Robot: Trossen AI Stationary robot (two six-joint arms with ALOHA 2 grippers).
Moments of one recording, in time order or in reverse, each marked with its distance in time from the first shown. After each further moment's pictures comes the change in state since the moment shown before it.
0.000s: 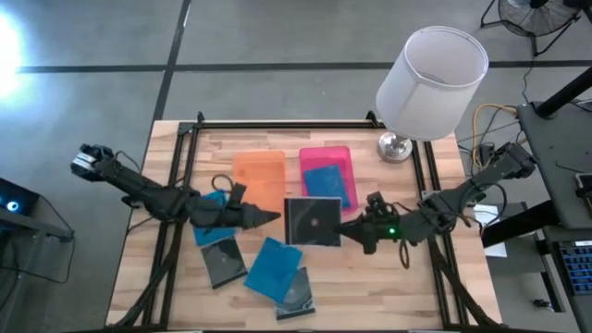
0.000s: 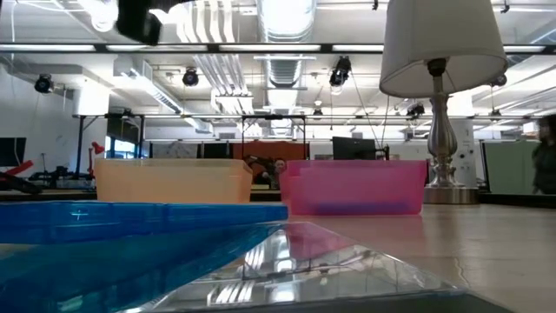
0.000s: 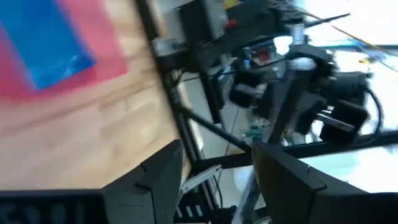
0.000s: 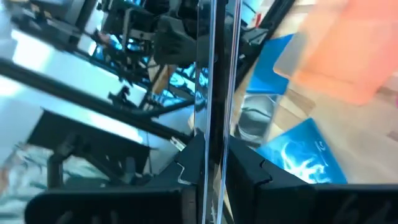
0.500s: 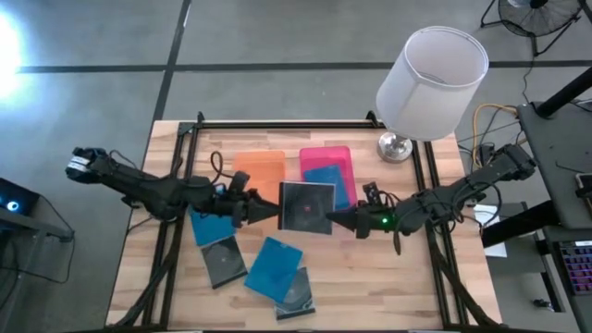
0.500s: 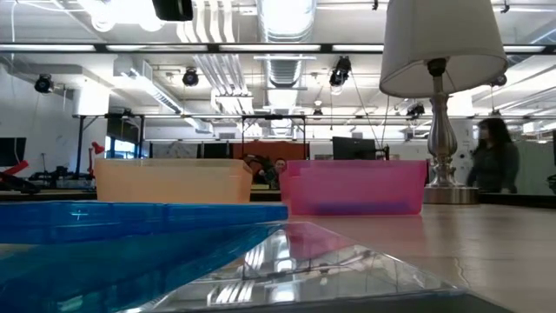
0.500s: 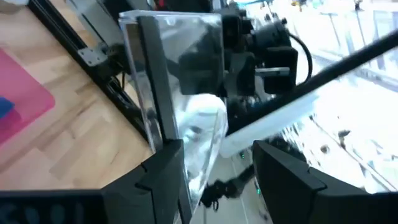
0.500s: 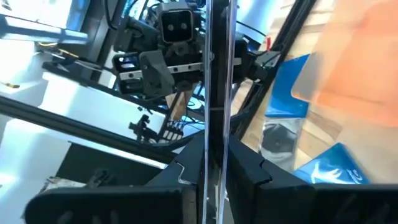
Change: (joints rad) left arm 0.133 -0.047 -0.013 0.142 0.313 0.303; right arm -0.064 0.016 -0.002 0.137 -0.004 0.012
